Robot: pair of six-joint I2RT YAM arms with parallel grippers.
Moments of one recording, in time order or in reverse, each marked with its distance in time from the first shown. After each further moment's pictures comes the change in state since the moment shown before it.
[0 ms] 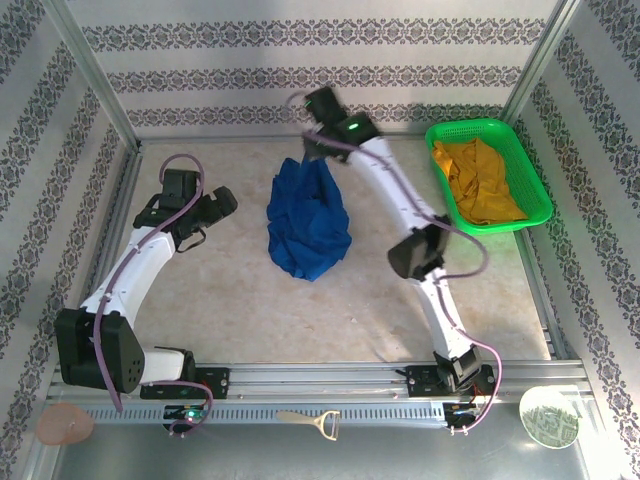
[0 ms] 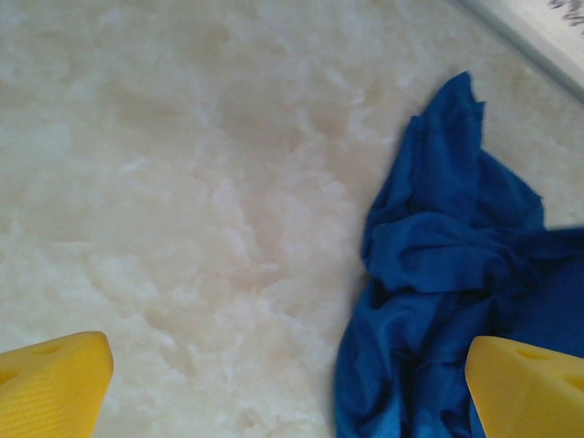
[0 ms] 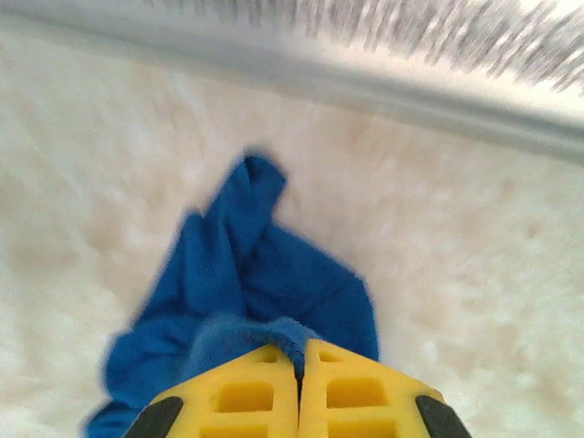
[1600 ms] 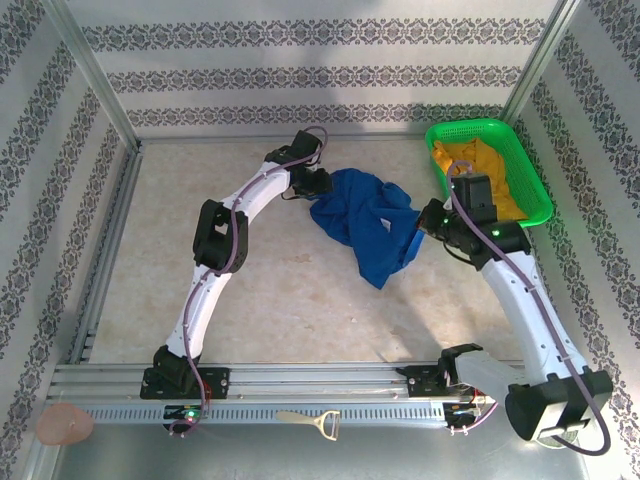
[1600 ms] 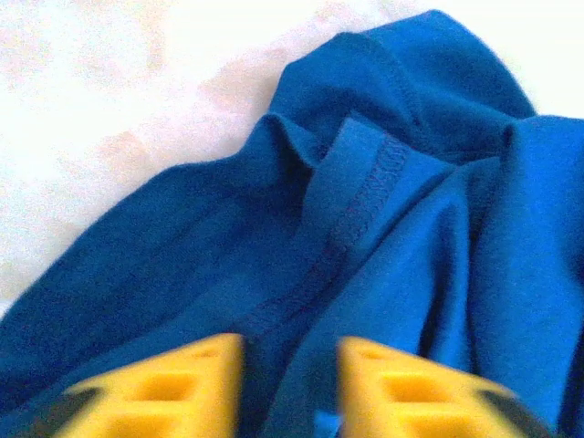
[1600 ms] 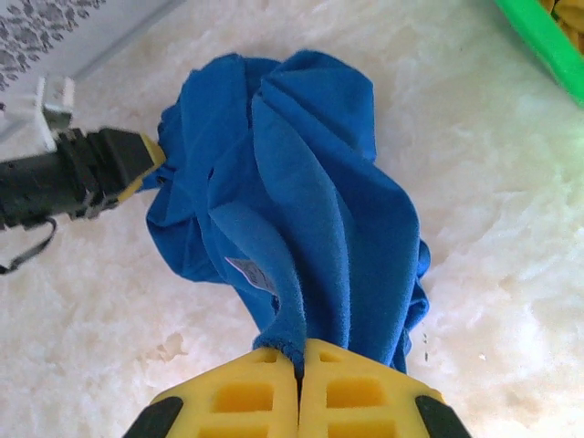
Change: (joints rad) left arm -0.349 1.210 1.221 -0.193 0.213 0.055; right arm -0.359 -1.215 -1.585 0.306 -0.192 0.380
